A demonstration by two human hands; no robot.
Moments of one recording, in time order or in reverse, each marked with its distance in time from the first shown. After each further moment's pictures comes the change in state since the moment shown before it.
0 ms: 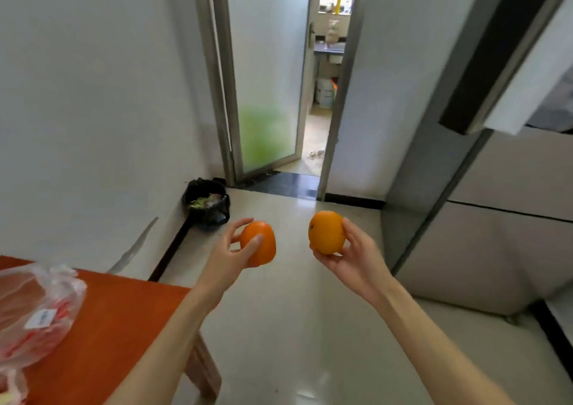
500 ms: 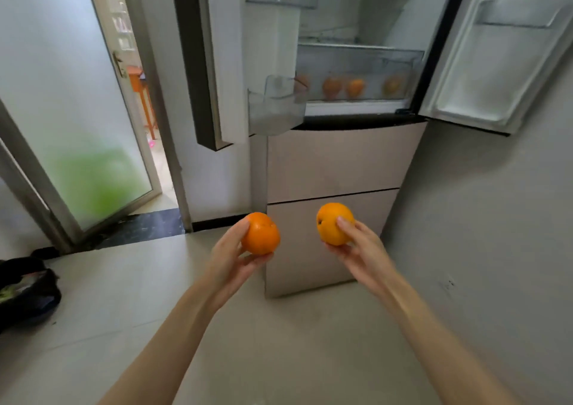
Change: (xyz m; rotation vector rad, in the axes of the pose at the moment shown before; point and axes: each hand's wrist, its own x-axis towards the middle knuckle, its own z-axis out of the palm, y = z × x) left_hand -0.037 0.123 0.392 -0.627 -0.576 -0.297; right_hand -0.159 -0.241 -0.281 -0.072 0.371 -0.580
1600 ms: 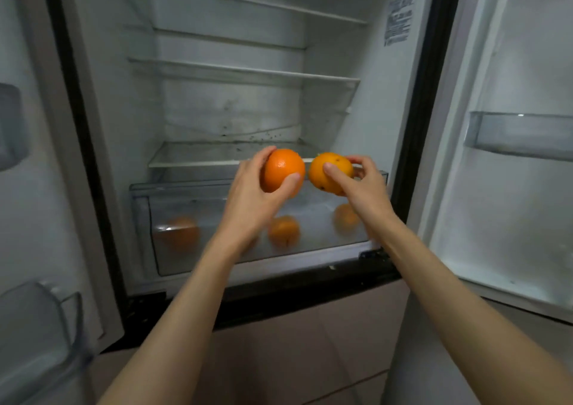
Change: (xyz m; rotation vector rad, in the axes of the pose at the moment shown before) left_hand 0.466 0.177 0.386 0.853 0.046 1.033; right_hand 0.490 -0.370 -0.042 -0.642 0.167 -0.772
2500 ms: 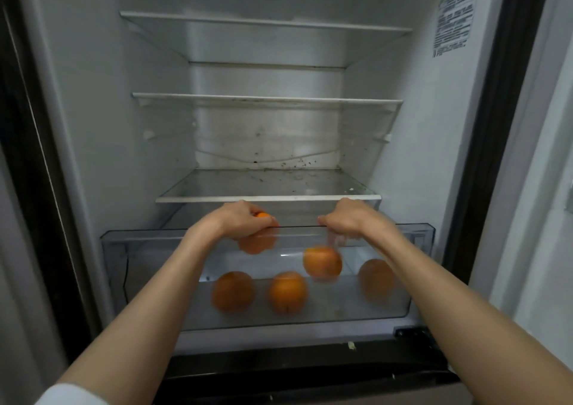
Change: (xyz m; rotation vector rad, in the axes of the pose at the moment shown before) left_hand 0.118 -0.065 0.014 0.706 -0.468 -0.391; right_hand 0.141 0.042 0.036 -0.934 -0.645 0.030
